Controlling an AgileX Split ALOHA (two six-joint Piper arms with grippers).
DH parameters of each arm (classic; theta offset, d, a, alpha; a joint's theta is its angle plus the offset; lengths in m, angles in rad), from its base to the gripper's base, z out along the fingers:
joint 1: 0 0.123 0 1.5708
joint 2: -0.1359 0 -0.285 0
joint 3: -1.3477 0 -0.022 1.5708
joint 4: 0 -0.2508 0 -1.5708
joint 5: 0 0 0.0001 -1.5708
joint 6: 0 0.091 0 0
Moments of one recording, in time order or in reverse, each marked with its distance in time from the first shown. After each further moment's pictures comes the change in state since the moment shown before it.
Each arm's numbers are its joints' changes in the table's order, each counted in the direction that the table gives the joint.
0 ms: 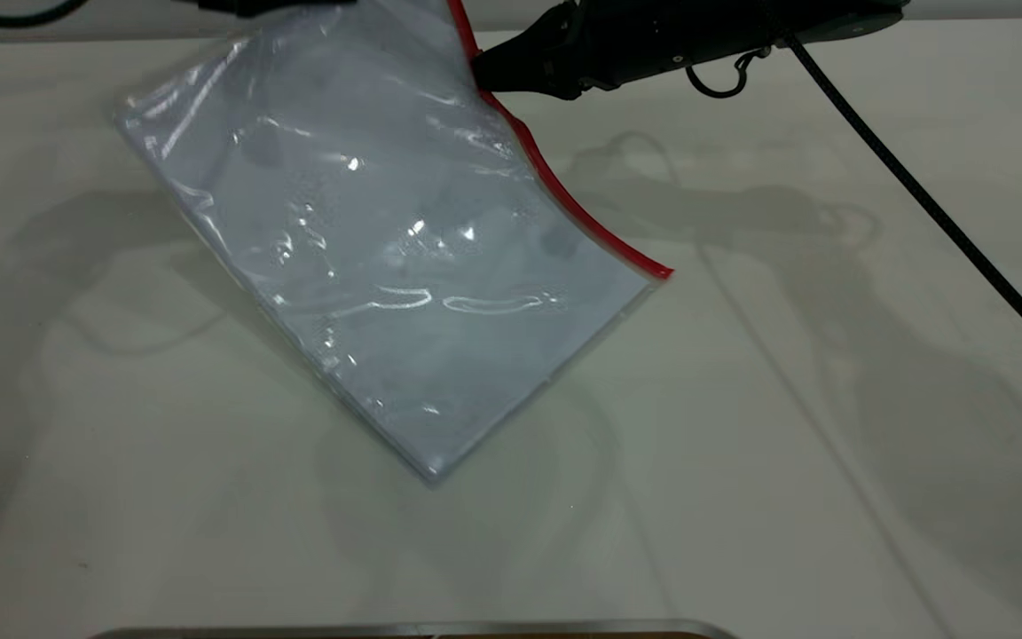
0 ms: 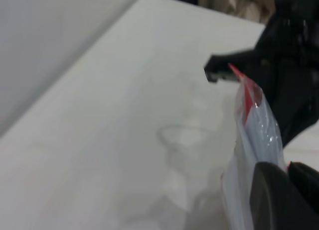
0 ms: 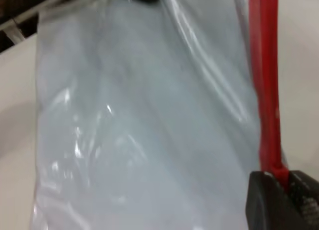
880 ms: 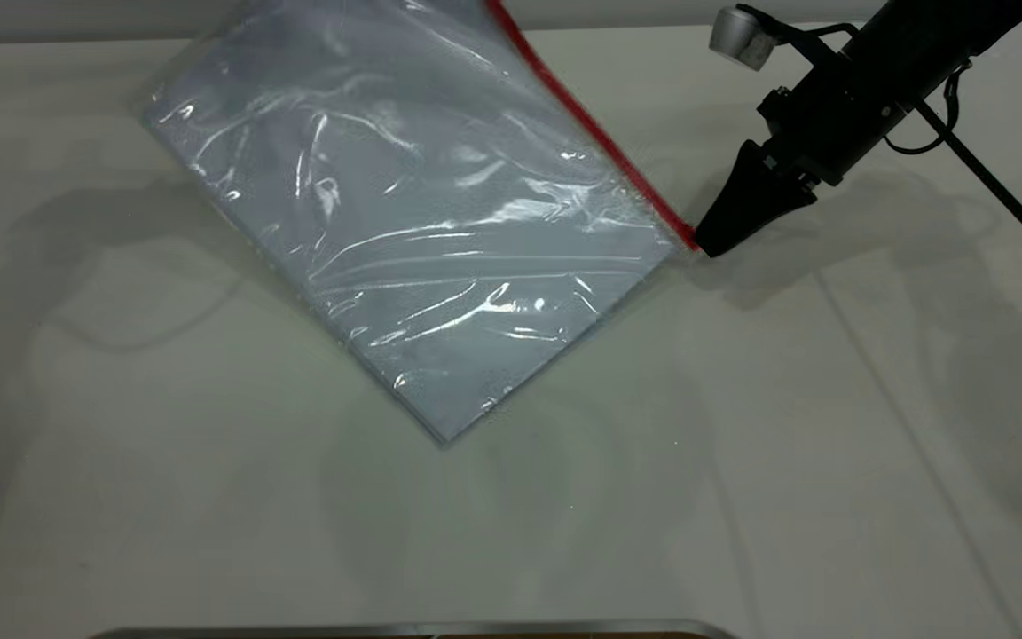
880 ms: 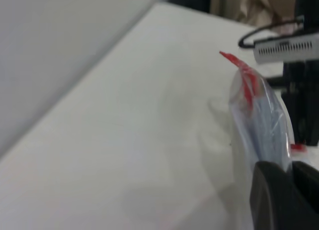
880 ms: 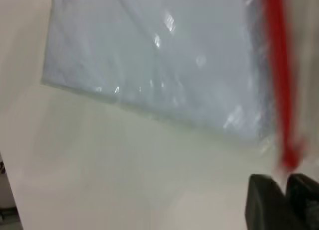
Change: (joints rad) left arm 0.012 0.036 0.000 -0.055 0.018 -0.089; right arm -0.191 -0.001 0.012 0.820 -0.228 0.648
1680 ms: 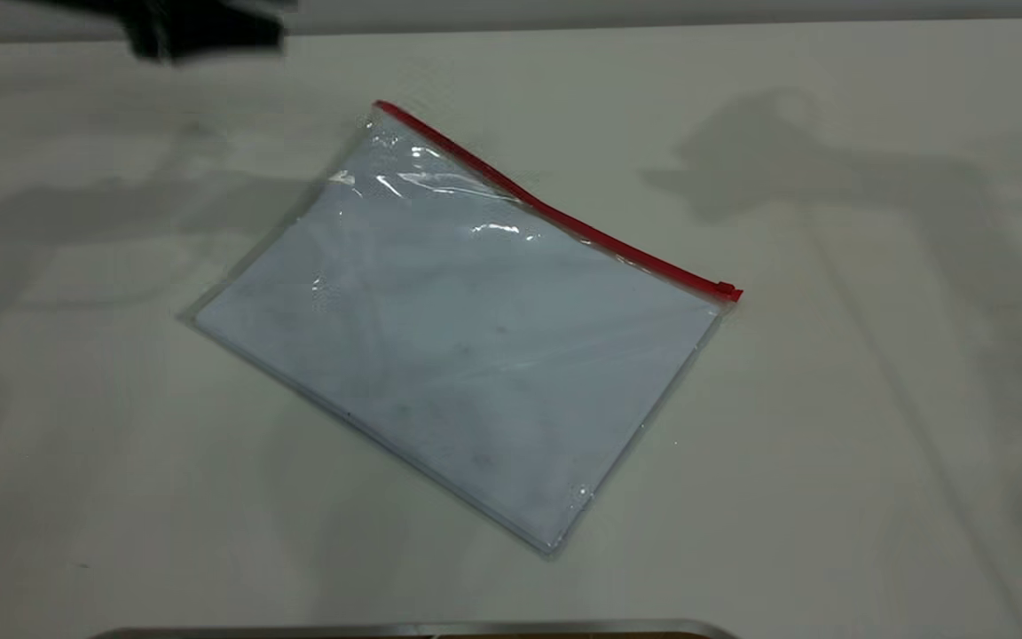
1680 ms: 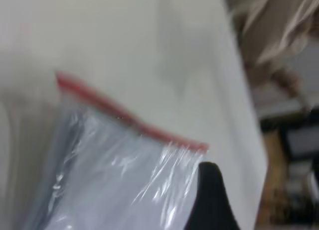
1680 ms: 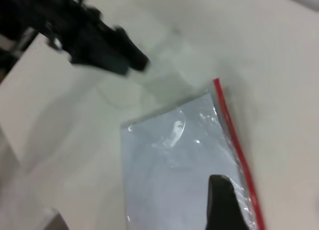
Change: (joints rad) left arm 0.105 -0.043 0.069 -0.115 -0.107 -0.942; right arm -0.008 0.557 0.245 0.004 -0.138 0.598
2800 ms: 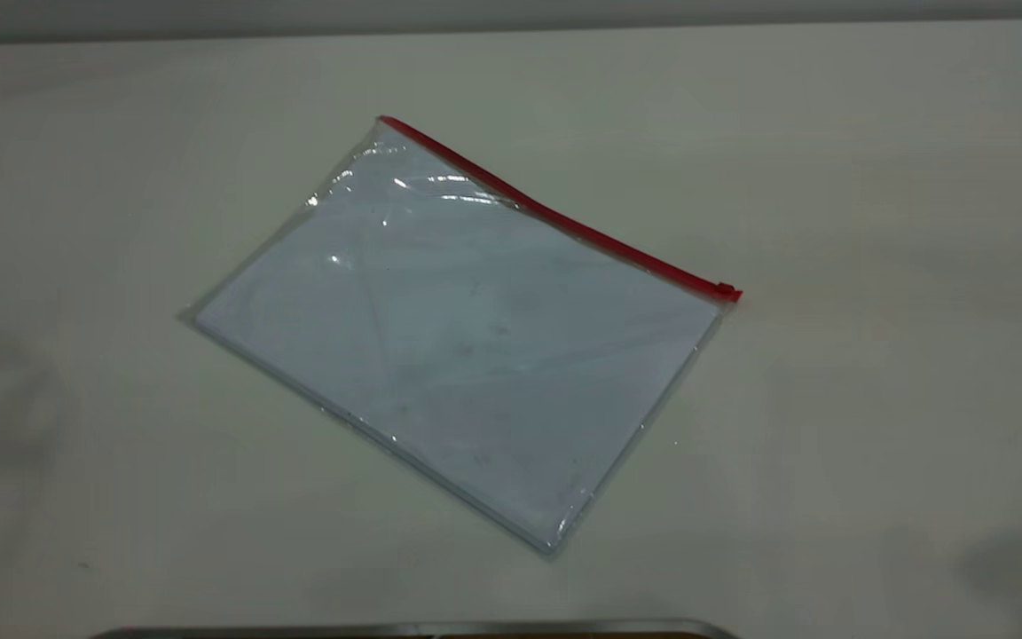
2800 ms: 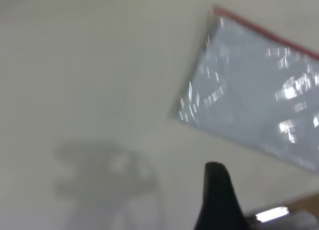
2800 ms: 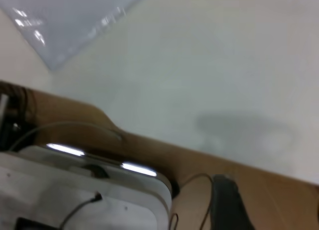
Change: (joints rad) left arm 0.043 1.232 -0.374 -0.990 -0.026 -0.675; right arm 0.040 1.310 -1.378 0.657 0.126 0.499
